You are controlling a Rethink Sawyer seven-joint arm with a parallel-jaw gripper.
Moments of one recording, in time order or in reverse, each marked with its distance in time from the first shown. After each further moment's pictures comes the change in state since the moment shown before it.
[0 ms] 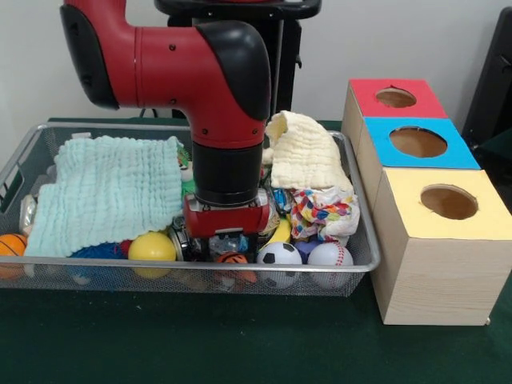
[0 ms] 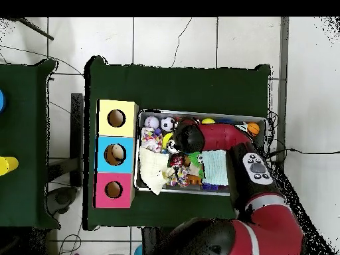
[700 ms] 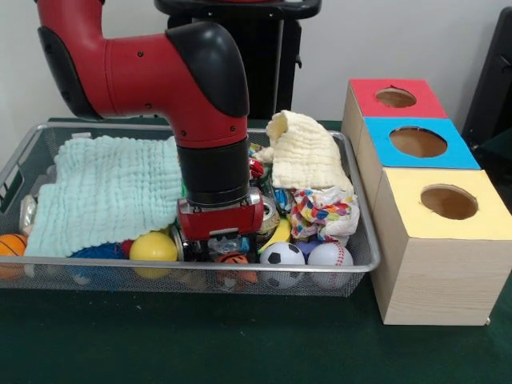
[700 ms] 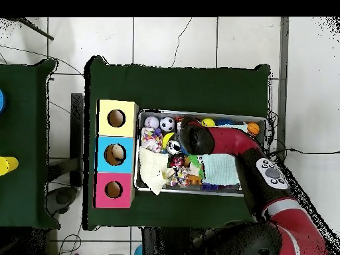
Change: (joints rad) arm -0.136 0.016 0.134 0.058 0.000 -0.037 0.000
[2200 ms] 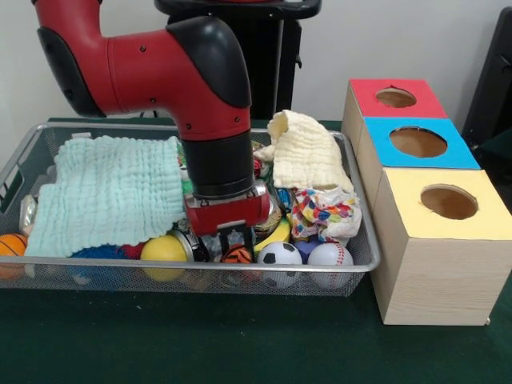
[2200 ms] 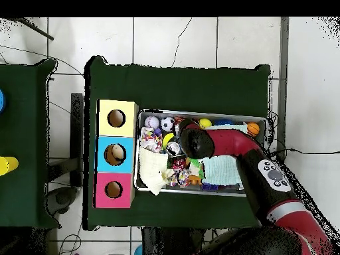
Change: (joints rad) arm -0.049 -0.023 0.076 0.052 -0.092 -0.013 0.000
